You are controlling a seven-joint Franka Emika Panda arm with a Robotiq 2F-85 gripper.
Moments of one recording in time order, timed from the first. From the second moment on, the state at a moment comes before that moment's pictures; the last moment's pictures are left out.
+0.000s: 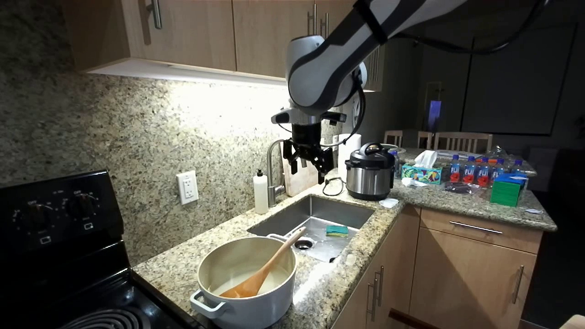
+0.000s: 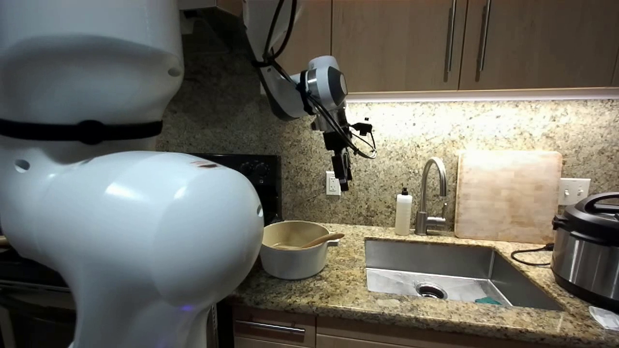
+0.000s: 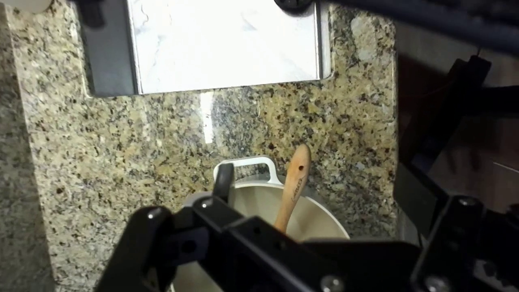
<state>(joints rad) 0.22 -0.01 0.03 -2.18 -0.26 2.33 -1.56</state>
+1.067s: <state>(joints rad) 0.15 0.28 0.12 -2.09 -0.05 2.42 -1.58</state>
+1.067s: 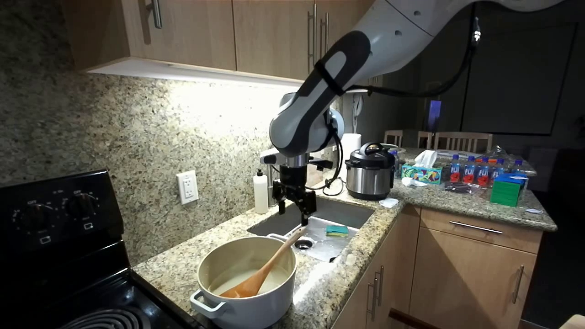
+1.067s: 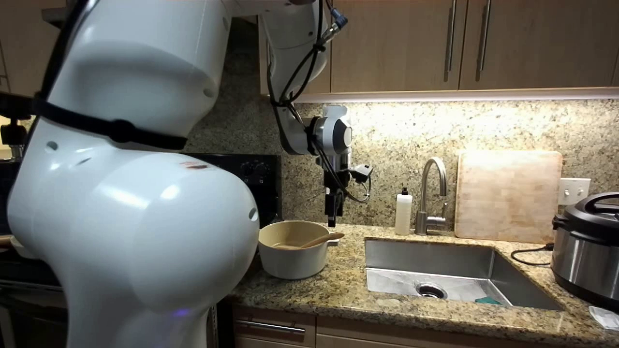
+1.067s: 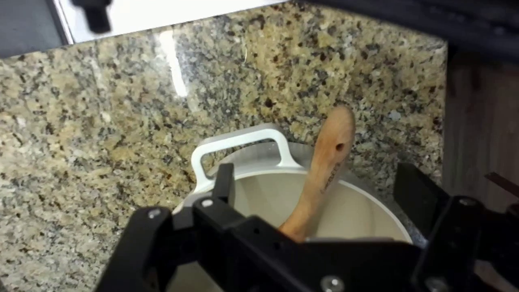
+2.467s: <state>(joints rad) 0.12 0.35 0.14 -2.05 -0.01 2.36 -1.39</state>
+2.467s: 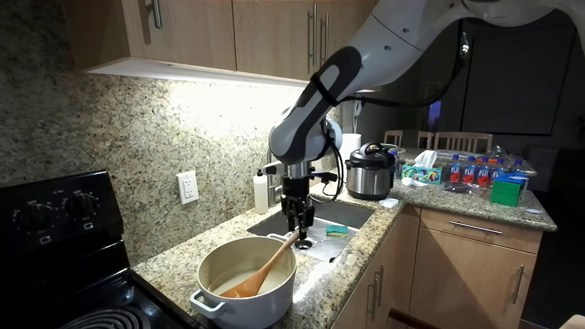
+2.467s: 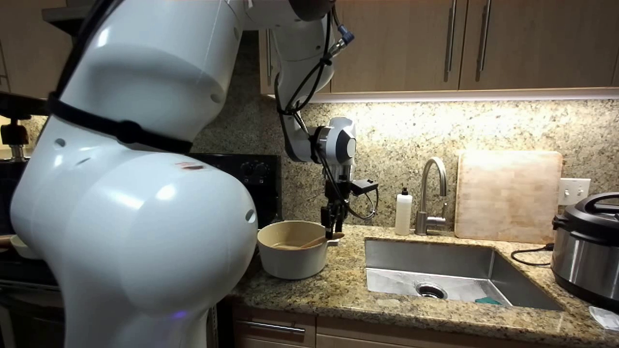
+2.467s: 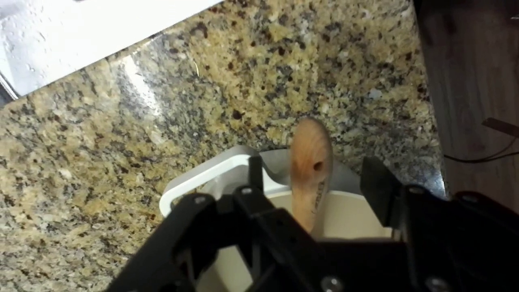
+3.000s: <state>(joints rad) 0.12 0.38 0.14 -2.01 -0.05 2.32 -1.39</state>
